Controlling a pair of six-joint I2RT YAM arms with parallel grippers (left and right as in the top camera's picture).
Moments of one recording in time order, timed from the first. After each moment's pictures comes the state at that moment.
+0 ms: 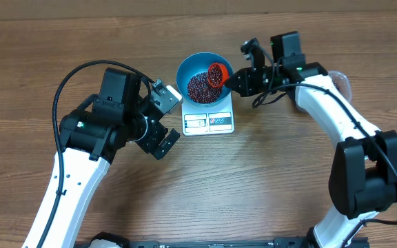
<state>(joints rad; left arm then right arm) -0.30 1.30 1.33 -1.10 0.23 0.42 0.23 1.88 1.40 -0.49 -0.67 0.05</state>
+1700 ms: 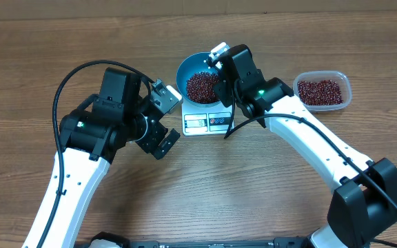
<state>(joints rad) -0.30 1.30 1.33 -1.10 0.23 0.42 0.53 1.75 1.40 -0.52 0.17 -0.14</state>
